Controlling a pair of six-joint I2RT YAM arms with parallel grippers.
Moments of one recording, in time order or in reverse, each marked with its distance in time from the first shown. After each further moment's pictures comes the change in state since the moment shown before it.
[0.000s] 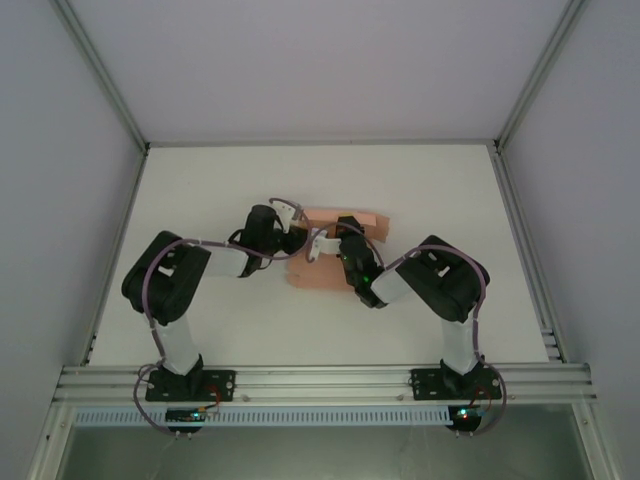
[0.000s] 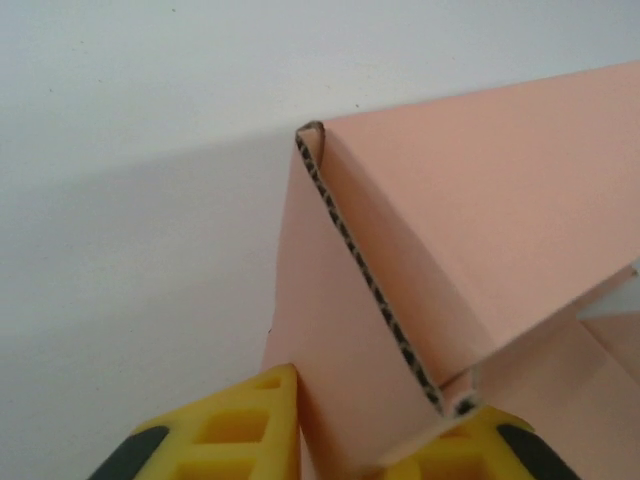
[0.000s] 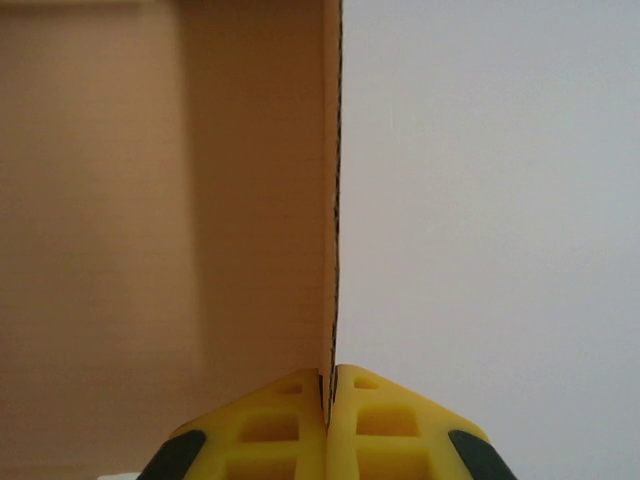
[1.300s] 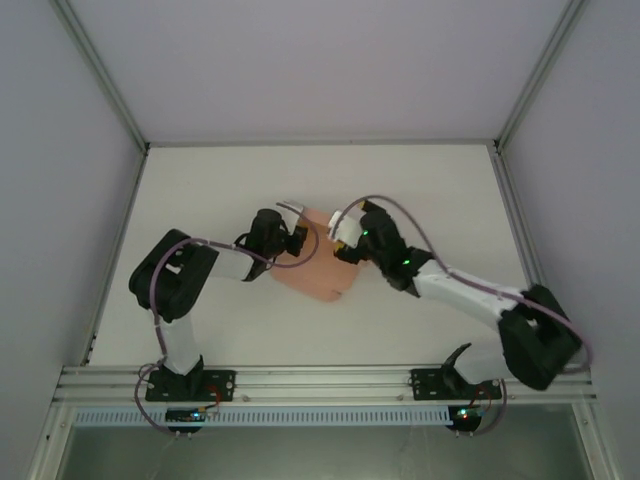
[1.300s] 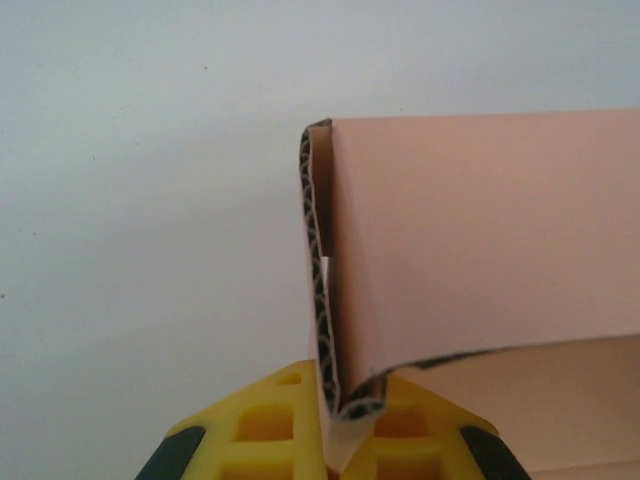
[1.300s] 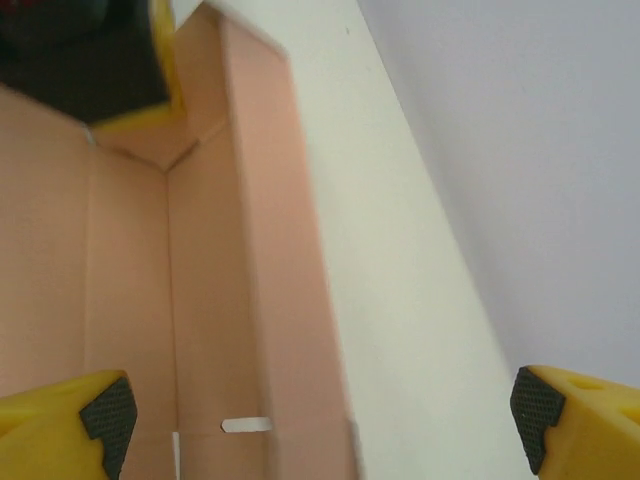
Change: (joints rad) left arm -0.022 0.030 -0.028 0.105 -0.050 0.117; right arm -0.108 -0.617 0.103 -1.062 -0.484 0.843
